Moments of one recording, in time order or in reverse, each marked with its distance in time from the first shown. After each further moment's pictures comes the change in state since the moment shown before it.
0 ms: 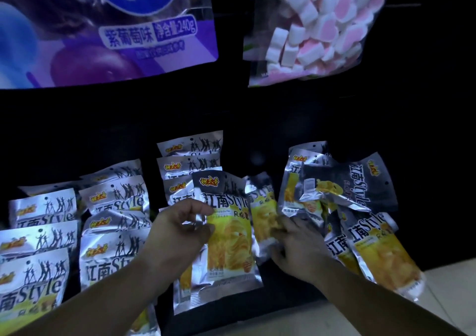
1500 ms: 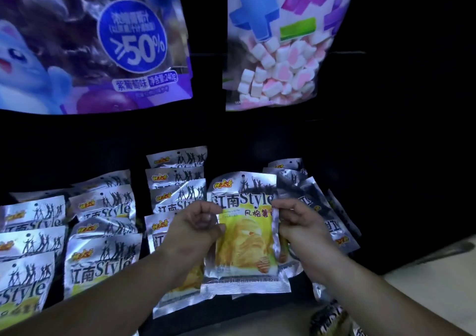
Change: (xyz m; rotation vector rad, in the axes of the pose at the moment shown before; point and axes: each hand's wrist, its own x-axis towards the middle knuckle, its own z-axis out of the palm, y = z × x) left_hand -0.003 0.011 0.049 -0.222 -0.097 -0.002; right_hand -0.044 -0.020 -0.139 1.501 0.182 0.513
